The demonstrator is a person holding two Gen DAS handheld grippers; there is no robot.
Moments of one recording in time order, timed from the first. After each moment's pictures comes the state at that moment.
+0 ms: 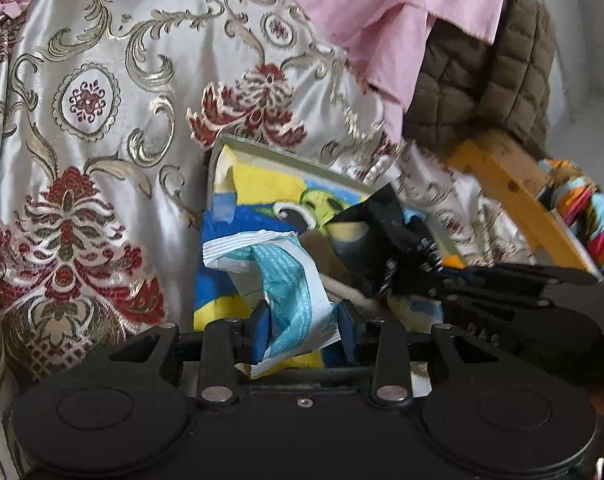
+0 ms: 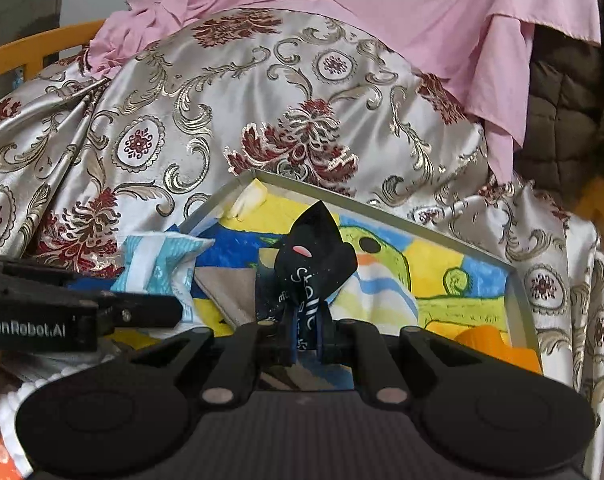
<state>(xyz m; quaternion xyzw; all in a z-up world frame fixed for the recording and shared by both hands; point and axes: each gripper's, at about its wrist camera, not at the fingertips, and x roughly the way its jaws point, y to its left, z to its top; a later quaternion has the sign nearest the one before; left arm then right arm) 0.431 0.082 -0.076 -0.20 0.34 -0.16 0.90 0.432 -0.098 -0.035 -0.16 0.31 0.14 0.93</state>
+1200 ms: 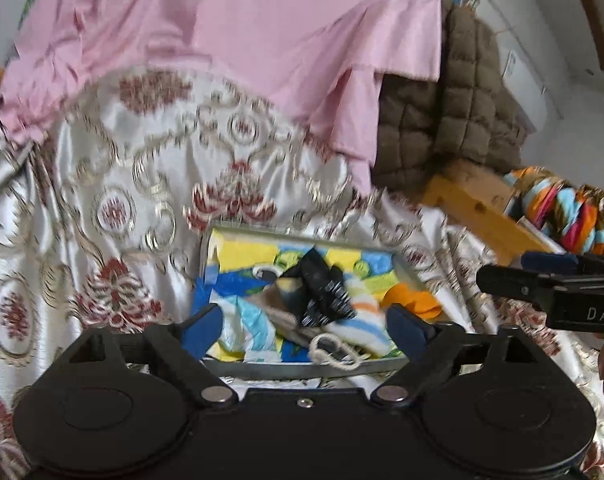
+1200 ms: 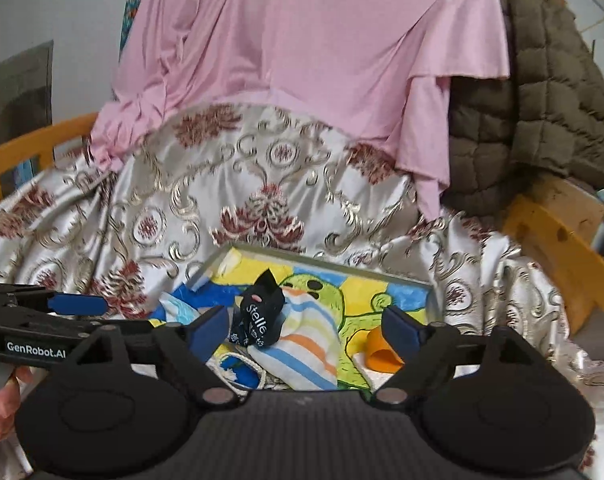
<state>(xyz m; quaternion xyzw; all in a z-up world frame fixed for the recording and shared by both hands) 0.312 0.057 0.020 -0.13 0.24 -0.13 0.95 0.313 -0.179 0.065 -0.09 0.22 0.13 0.96</state>
